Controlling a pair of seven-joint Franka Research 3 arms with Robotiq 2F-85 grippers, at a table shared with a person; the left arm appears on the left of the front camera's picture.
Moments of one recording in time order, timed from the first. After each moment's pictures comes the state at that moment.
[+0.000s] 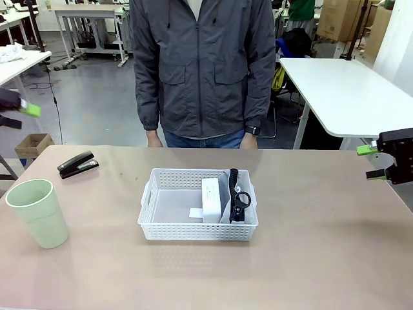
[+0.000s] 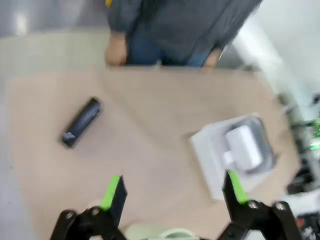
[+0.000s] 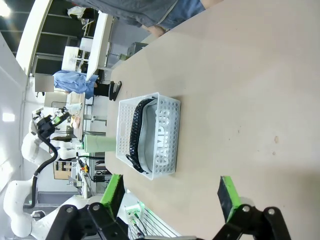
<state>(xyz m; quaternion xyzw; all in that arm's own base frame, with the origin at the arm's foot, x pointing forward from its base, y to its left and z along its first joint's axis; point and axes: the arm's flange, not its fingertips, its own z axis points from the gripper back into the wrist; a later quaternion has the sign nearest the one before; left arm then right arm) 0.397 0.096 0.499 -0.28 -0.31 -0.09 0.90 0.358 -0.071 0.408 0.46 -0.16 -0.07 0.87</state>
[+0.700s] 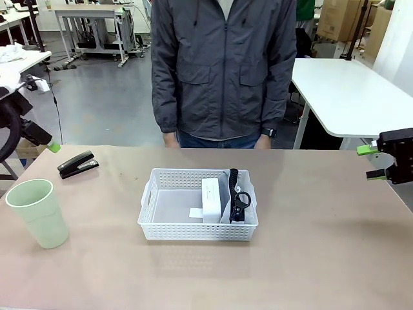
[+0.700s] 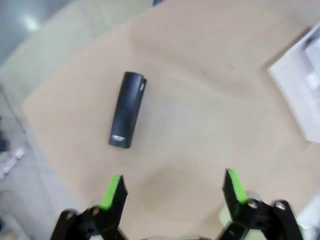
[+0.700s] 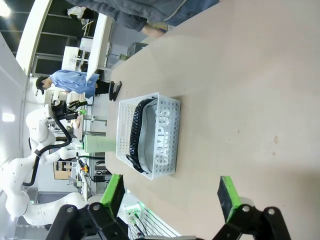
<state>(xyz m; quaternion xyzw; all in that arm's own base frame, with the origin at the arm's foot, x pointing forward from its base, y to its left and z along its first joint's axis) 0.486 0.092 0.440 -0.14 -0.19 -0.28 0.93 0.358 -0.072 0.408 0.46 -0.16 -0.07 0.87</state>
